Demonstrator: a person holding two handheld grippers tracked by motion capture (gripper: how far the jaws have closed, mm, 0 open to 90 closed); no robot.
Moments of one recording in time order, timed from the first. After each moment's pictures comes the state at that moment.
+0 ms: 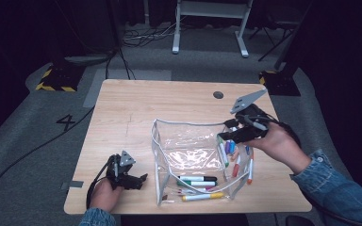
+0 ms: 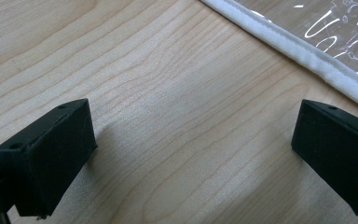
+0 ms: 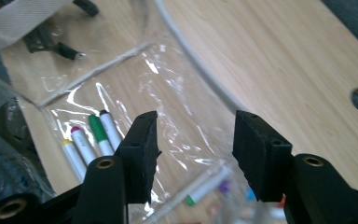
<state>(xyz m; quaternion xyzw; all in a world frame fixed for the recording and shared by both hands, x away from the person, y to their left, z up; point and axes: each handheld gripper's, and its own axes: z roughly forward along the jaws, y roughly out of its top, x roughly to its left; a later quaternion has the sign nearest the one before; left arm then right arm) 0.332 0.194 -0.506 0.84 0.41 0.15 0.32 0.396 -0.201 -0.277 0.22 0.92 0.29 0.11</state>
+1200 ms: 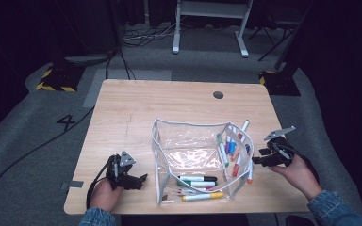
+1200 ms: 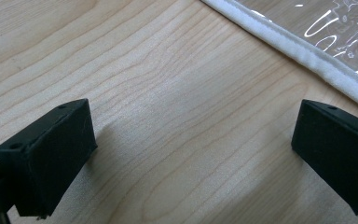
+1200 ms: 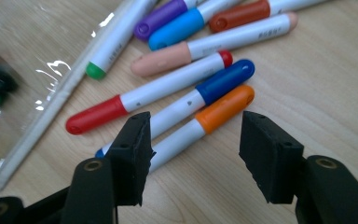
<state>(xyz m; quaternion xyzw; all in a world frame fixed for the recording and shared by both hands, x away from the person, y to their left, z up) 0.330 0.193 -0.507 0.84 0.41 0.15 0.33 0.399 -0.327 -0.434 0.40 0.88 0.24 0.08</state>
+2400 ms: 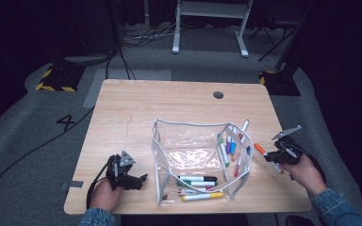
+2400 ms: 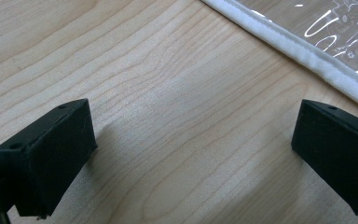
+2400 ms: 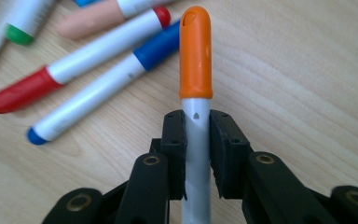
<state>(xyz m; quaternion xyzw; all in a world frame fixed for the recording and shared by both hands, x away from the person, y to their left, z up) 0.330 0.194 -0.507 0.84 0.41 0.15 0.33 0.408 -0.360 -0.432 0.43 0.88 0.19 0.09</state>
